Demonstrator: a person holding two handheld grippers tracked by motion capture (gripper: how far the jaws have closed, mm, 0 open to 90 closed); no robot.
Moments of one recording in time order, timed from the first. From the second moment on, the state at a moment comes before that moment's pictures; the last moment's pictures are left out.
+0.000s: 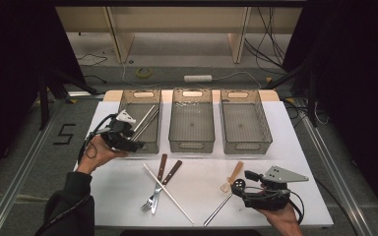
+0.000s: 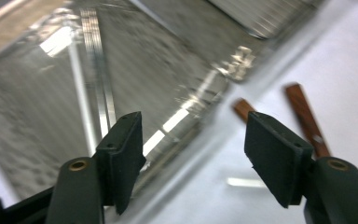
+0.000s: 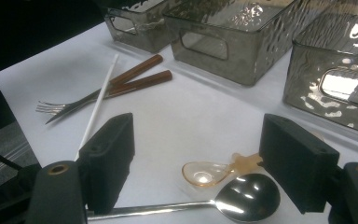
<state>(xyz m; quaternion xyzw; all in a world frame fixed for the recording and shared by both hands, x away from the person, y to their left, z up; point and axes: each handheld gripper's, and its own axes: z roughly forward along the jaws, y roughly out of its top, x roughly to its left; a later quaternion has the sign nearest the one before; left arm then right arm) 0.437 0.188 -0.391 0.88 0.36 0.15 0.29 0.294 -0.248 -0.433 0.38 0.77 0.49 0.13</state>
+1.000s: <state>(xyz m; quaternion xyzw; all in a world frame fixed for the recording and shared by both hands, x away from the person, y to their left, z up) 0.404 0.148 -0.428 0.95 0.21 0.07 0.21 0.295 -0.247 -0.433 0.37 0.78 0.49 0.13</state>
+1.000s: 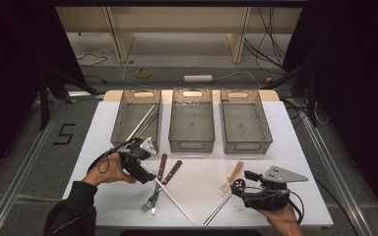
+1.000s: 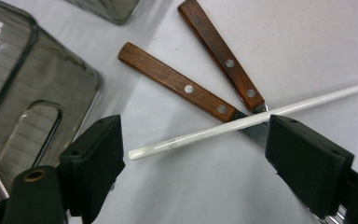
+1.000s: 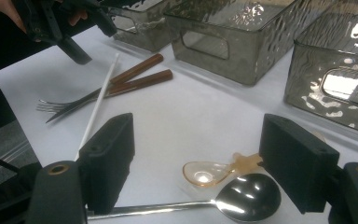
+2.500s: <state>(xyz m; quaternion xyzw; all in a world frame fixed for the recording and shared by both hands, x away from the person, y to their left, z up) 0.404 0.131 -0.462 0.98 0.13 0.04 0.14 0.295 -0.247 -0.434 0.37 0.78 0.49 0.13</state>
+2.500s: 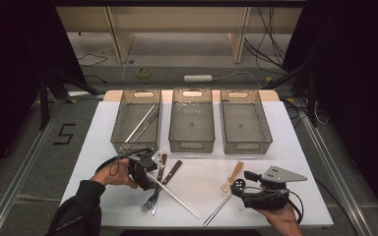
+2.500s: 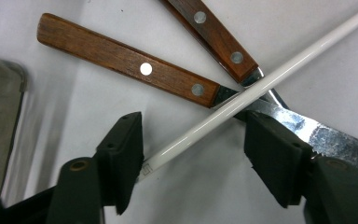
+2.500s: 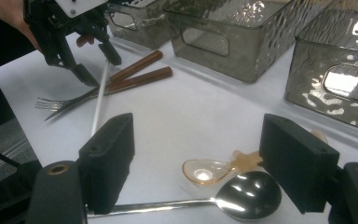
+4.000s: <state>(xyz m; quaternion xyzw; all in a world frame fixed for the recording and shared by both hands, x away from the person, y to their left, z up) 0.395 0.131 -0.459 0.99 0.05 0.03 0.14 0.296 -0.247 -0.434 0.38 0.78 0.49 0.13</state>
